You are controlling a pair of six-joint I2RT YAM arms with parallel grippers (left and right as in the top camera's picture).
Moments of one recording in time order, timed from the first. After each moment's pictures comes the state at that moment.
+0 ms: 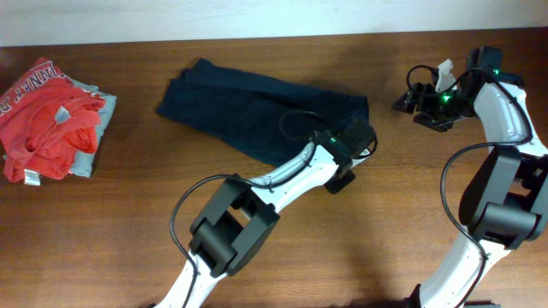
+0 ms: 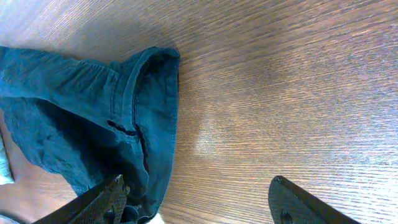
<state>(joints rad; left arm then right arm) -0.86 2.32 1.82 -0.80 -0.12 0.12 -0.31 2.11 1.70 -0.93 -0.57 0.07</state>
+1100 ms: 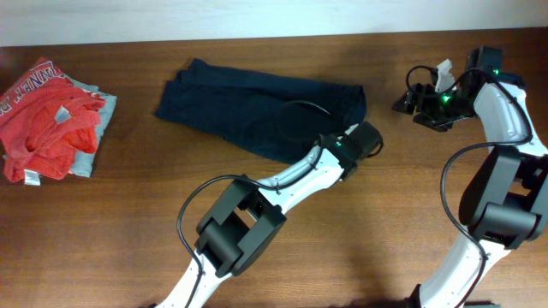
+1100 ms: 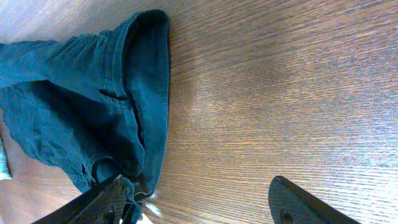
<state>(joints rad) -0.89 2.35 1.83 -0.76 -0.47 0.08 -0.31 2.11 1.70 -0.93 -0.57 0.05</state>
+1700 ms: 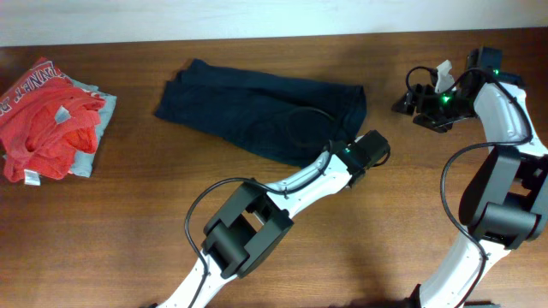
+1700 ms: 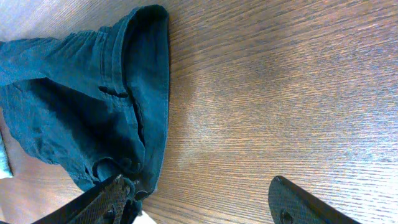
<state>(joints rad) -0.92 2.38 1.87 -0.82 -0.45 0.10 -0.31 2.11 1.70 -0.94 -0.57 0.05</state>
